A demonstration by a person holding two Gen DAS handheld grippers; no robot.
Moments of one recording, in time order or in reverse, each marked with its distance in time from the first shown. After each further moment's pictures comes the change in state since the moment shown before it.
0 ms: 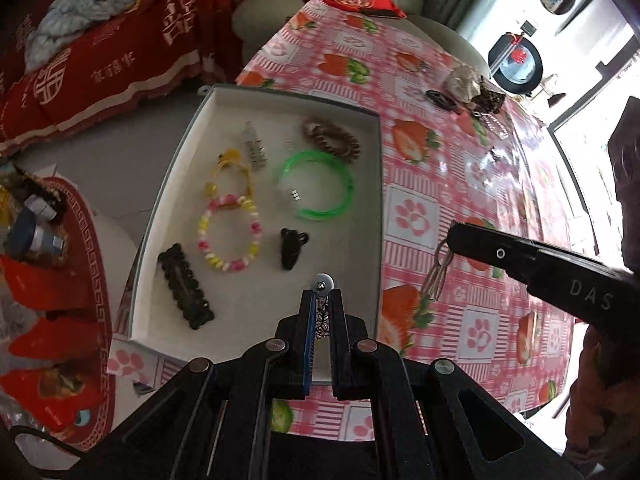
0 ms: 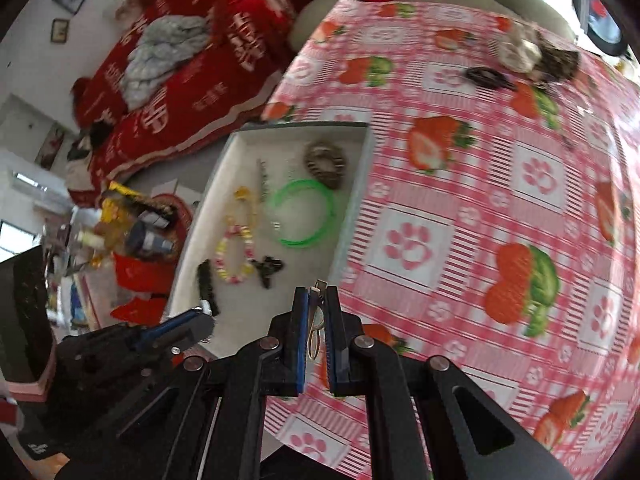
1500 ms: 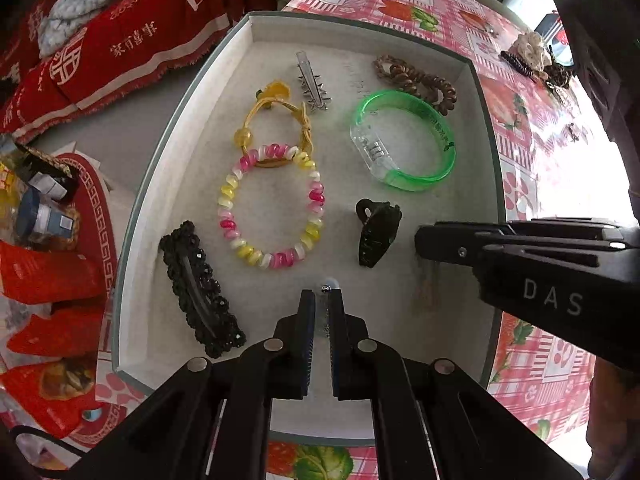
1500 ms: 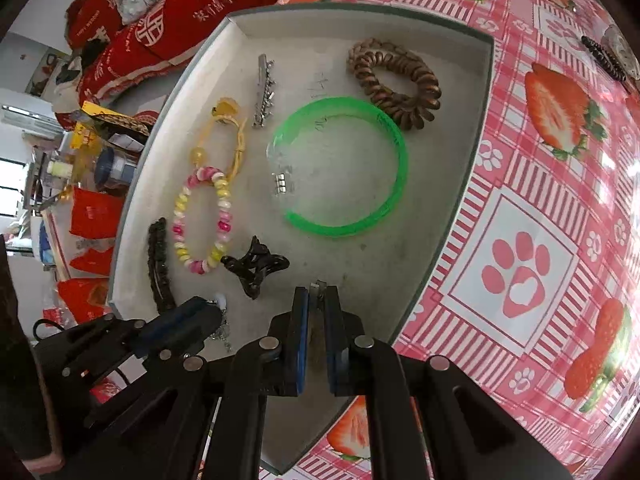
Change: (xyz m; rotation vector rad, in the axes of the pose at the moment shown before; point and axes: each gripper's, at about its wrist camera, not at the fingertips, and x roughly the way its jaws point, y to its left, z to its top) left arm 0.087 0.031 0.000 -0.013 0.086 0.145; right arm 0.139 0.028 0.021 -0.115 0.277 -0.041
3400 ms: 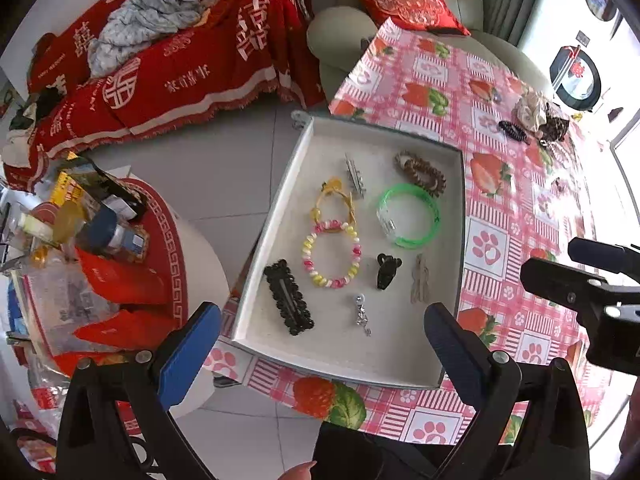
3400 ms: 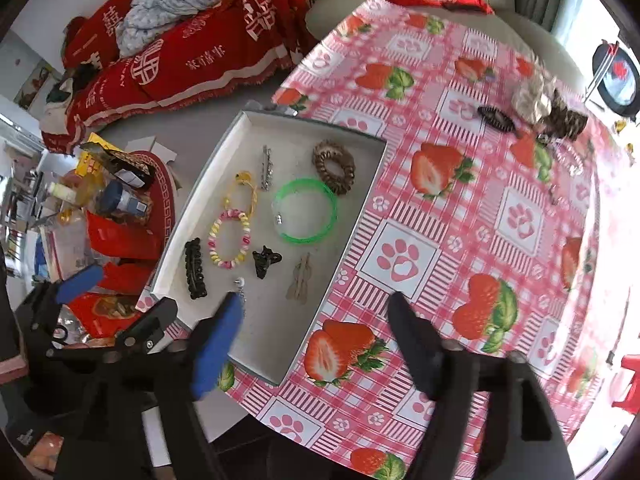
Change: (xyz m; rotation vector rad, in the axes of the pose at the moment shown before) left arm -0.130 0.009 0.000 -0.059 -0.140 0.125; right arm -0.155 0.016 -0.038 -0.010 -0.177 -0.159
